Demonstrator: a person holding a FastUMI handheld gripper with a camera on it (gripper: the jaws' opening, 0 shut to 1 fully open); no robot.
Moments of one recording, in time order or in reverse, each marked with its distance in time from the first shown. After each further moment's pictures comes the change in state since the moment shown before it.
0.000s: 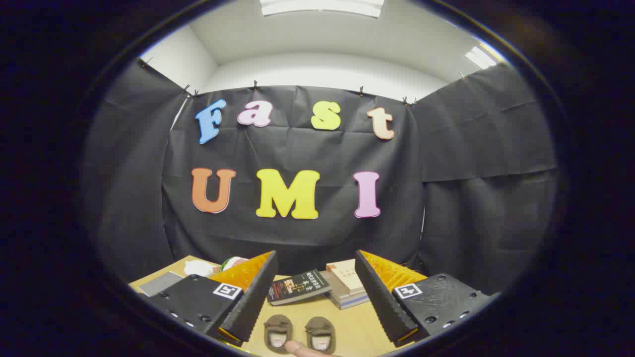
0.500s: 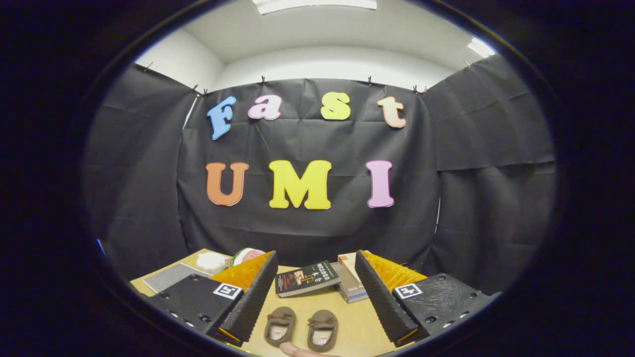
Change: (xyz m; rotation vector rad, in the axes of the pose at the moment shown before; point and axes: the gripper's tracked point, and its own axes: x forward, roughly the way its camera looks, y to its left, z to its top) arm 0.001 -0.015 -0.028 -0.001 0.063 0.091
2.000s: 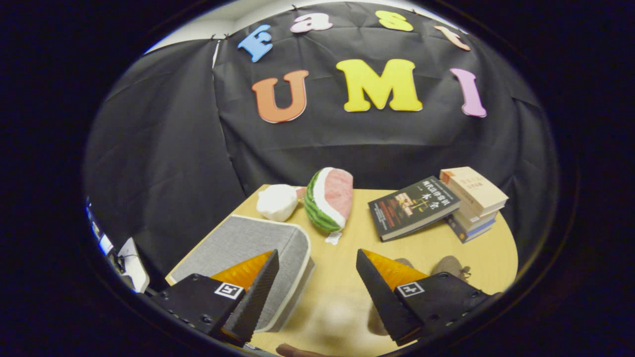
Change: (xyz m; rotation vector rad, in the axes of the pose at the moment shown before) arm 0.105 0.262 -0.192 0.081 0.520 0.345
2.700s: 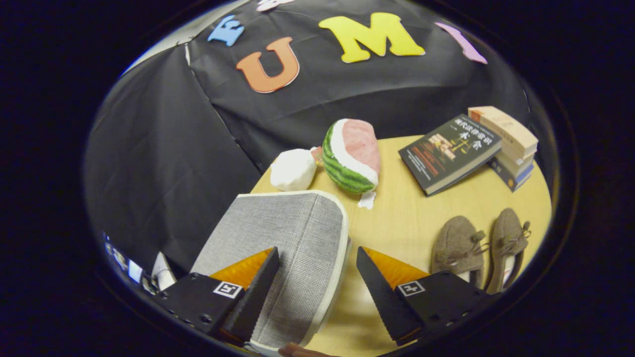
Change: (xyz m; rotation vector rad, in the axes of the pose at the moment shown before) arm 0.053 0.031 -0.054 0.251 0.240 0.145
